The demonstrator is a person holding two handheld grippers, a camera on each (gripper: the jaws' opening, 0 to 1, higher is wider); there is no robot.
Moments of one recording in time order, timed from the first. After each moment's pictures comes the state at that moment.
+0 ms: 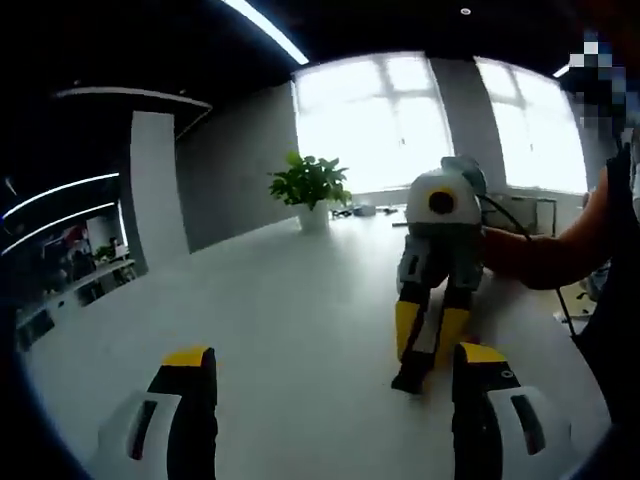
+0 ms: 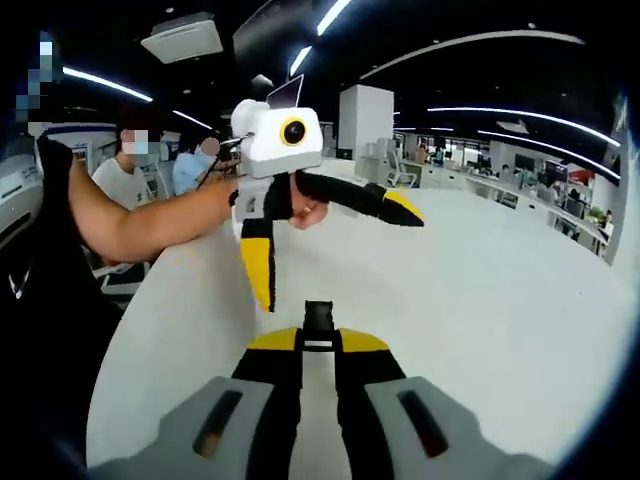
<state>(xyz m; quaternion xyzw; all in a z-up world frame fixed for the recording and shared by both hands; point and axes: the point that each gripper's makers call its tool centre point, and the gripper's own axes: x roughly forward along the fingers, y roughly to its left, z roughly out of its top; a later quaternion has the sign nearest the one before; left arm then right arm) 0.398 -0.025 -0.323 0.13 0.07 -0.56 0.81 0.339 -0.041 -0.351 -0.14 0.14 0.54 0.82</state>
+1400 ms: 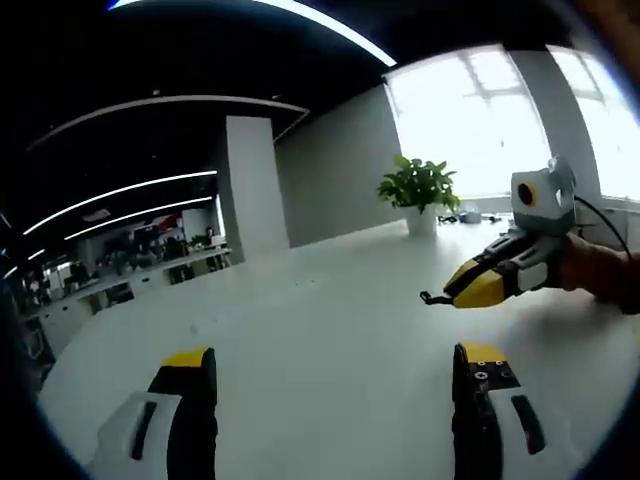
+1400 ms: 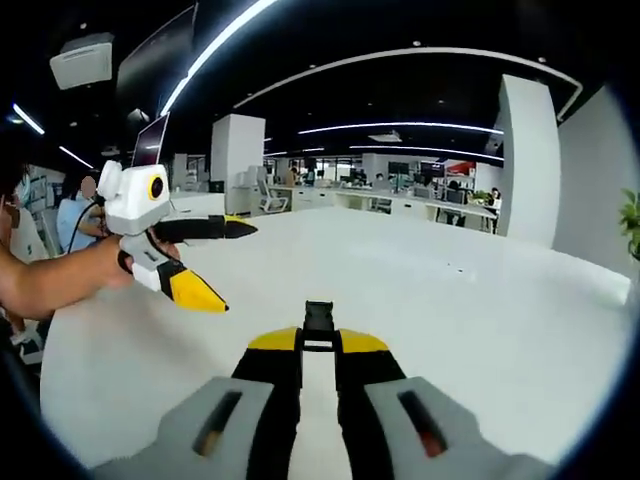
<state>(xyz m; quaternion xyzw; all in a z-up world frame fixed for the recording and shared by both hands) 0.458 0.005 -0.323 0.09 0.08 -0.39 0.91 0.421 -0.110 -0.324 -0.08 0.11 0.30 0.94</state>
